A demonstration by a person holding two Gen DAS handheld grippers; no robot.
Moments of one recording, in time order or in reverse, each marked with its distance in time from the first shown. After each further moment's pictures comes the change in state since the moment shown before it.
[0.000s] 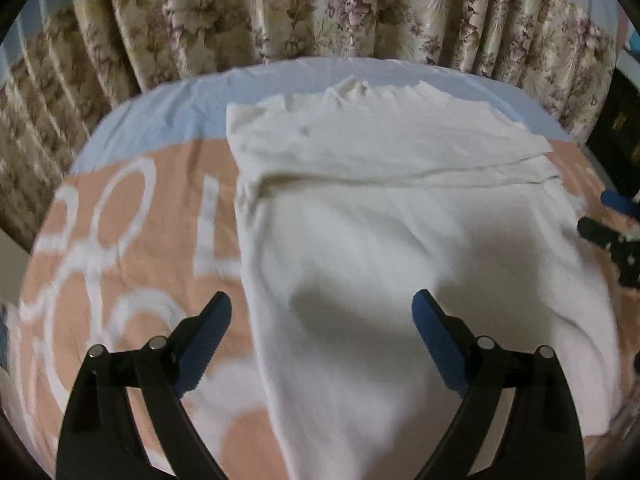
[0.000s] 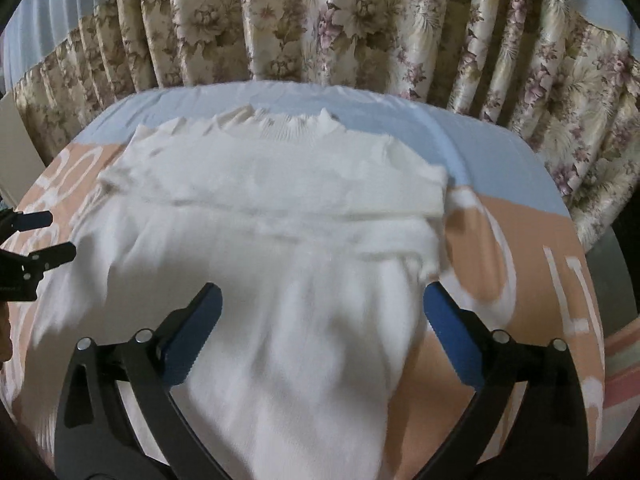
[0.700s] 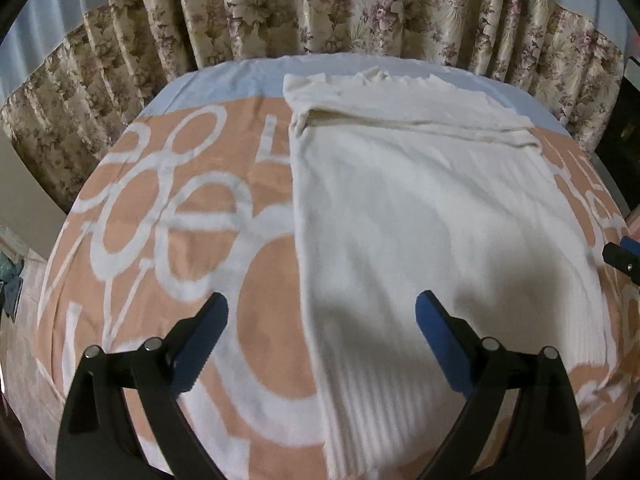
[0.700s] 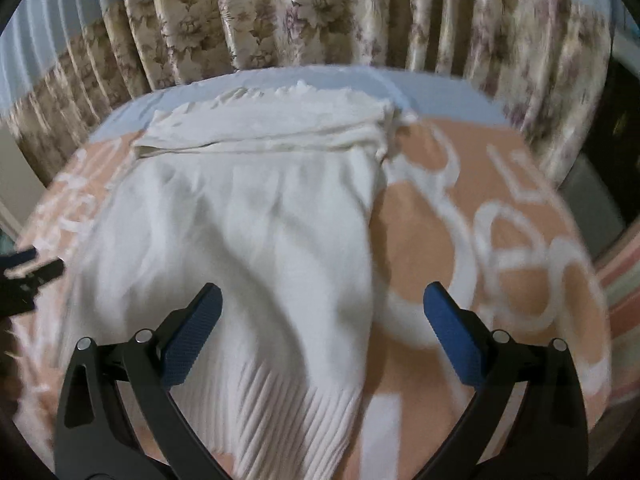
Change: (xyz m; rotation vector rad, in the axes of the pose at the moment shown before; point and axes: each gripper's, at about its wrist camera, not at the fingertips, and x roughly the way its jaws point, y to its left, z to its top) left arm -0.082 -0.011 -0.106 -0.088 -0.019 0.122; right arm -0.084 -0.010 -0.098 0.189 0.063 0.062
